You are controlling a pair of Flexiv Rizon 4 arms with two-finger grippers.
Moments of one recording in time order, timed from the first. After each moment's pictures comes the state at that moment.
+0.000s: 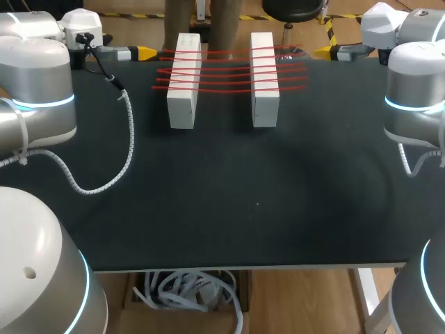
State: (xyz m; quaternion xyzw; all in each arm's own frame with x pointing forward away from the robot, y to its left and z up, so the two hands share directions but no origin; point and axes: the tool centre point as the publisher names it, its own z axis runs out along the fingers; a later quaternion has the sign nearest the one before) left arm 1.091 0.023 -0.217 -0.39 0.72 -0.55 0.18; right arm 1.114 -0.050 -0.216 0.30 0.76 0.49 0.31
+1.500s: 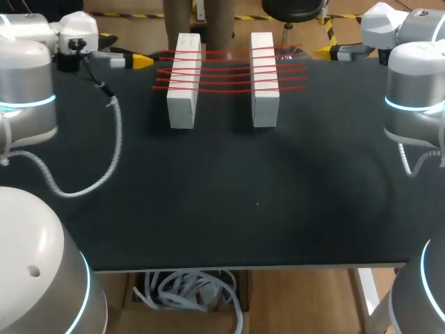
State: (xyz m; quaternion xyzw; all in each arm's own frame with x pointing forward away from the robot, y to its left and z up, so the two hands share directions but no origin) left arm 1.079 0.020 -0.225 -0.29 0.75 -0.57 0.15; right arm 1.114 -0.050 -0.216 0.30 0.76 0.49 0.31
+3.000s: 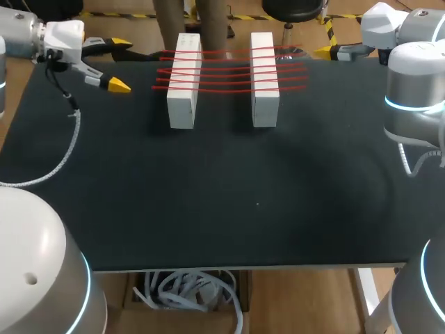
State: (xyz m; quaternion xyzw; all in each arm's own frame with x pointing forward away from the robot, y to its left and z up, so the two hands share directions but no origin) left arm 1.048 0.021 -0.254 -0.01 0.80 -0.59 0.05; right arm 1.114 -0.050 -0.216 0.30 0.76 0.49 0.31
